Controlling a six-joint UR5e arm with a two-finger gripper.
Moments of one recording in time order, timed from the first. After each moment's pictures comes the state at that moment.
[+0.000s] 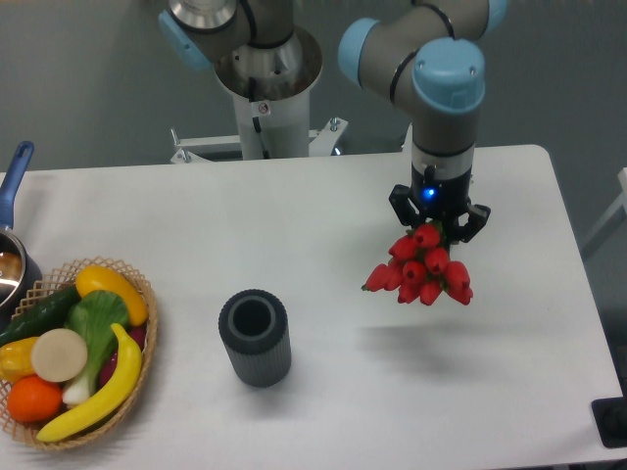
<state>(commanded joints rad) 2.67 -1.85 -1.76 -0.94 1.58 1.13</state>
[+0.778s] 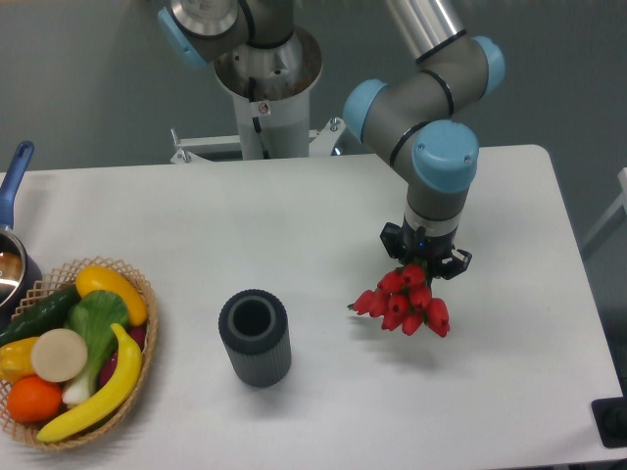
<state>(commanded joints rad) 2.65 -1.96 -1.75 -0.94 1.58 1.13</state>
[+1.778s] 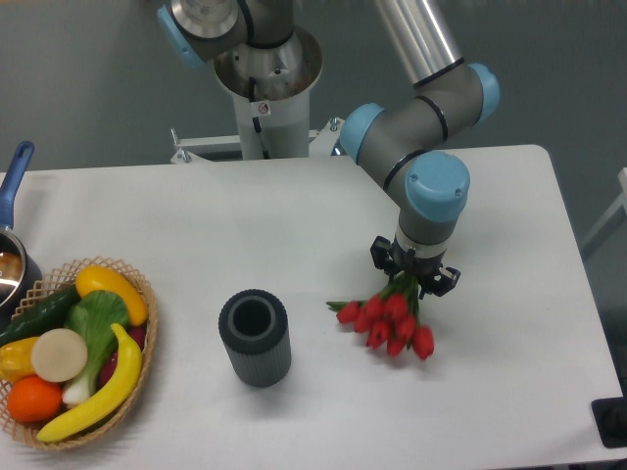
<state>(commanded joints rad) 2.63 -2.01 -1.72 -0.94 1.58 1.14</state>
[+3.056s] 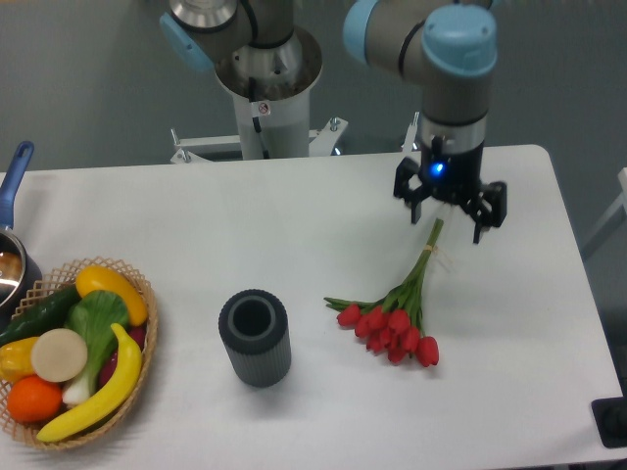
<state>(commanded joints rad) 2.81 -1.65 -1.75 -1.03 1.47 1.44</state>
